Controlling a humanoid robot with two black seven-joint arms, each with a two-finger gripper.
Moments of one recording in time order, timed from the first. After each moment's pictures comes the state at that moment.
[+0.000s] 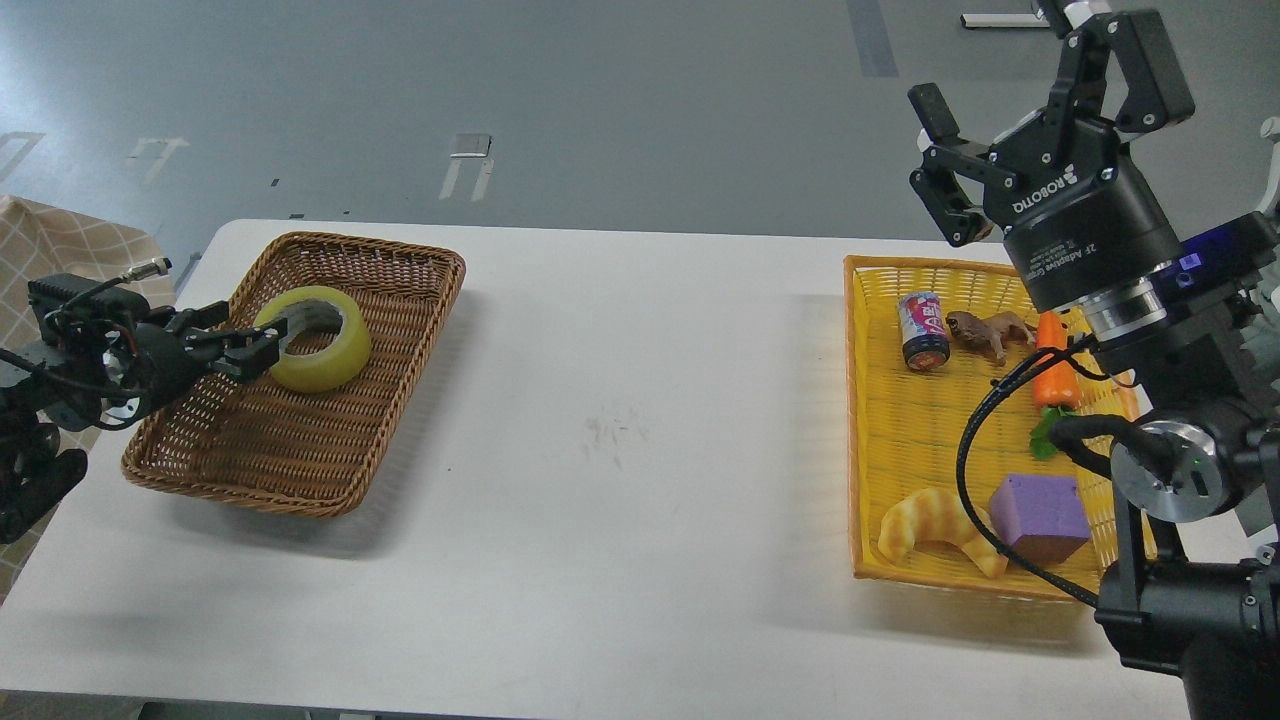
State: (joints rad) left arm -0.67 0.69 -0.38 -0.54 1.68 0.15 -0.49; right arm 0.28 0.00 1.53 1.72 -0.89 0.29 -0.08
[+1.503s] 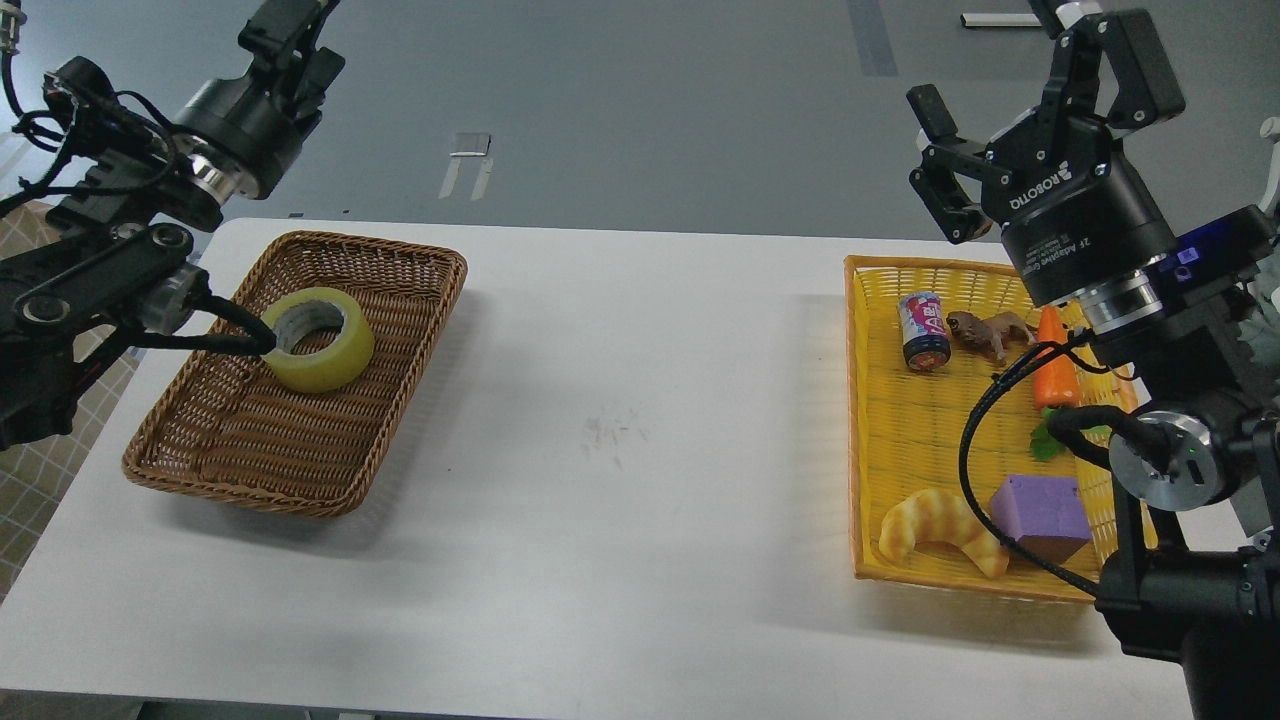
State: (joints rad) left arm -0.93 0.66 -0.51 -1.05 0.59 0.09 -0.49; right arm 0.33 -0.02 1.52 1.68 -0.92 0.29 -0.08
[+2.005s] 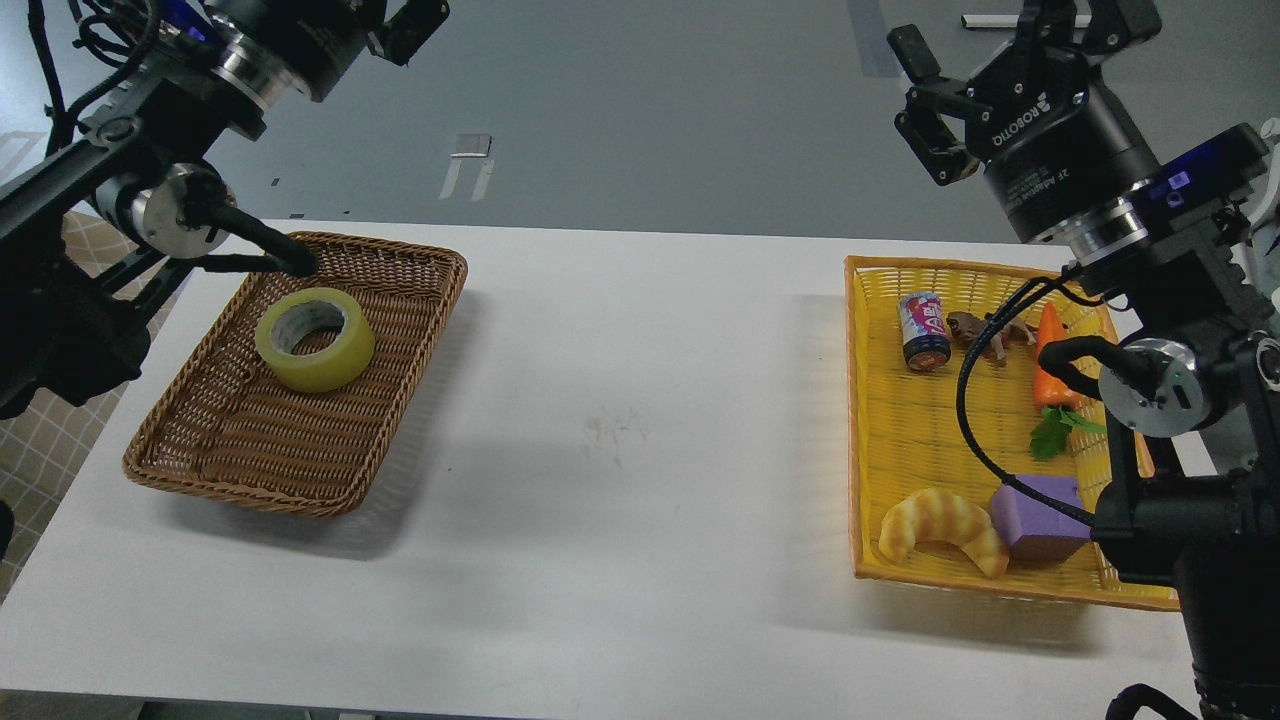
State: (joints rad) left arm -0.89 0.62 -0.81 -1.24 0.35 -0.29 -0.29; right arm 0.49 -0.04 1.48 1.56 -0.94 0.29 -0.08
